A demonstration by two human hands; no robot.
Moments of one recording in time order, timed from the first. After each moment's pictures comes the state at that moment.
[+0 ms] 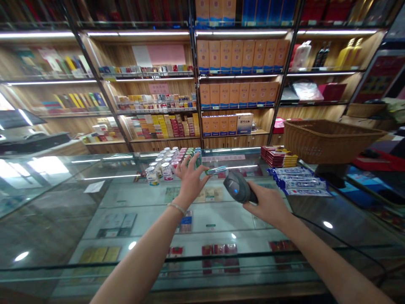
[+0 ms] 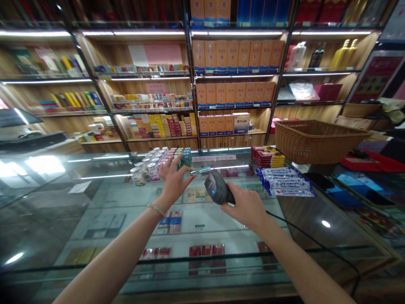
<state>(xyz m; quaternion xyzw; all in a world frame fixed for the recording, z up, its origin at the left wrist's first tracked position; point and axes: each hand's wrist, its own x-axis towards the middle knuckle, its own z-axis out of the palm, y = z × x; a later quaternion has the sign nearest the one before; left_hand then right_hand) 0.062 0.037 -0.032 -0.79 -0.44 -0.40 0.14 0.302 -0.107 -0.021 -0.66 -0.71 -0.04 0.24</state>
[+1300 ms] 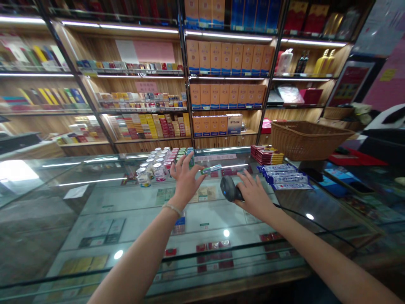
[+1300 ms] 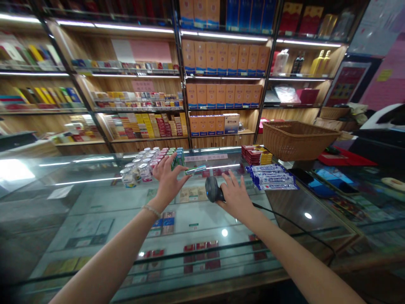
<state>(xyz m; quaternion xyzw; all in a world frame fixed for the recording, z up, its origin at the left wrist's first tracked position) 0.067 0.030 -0.027 -0.79 -0.43 -0.42 0.13 0.306 -0.086 -0.056 -0.63 -0.75 -0.14 0.16</state>
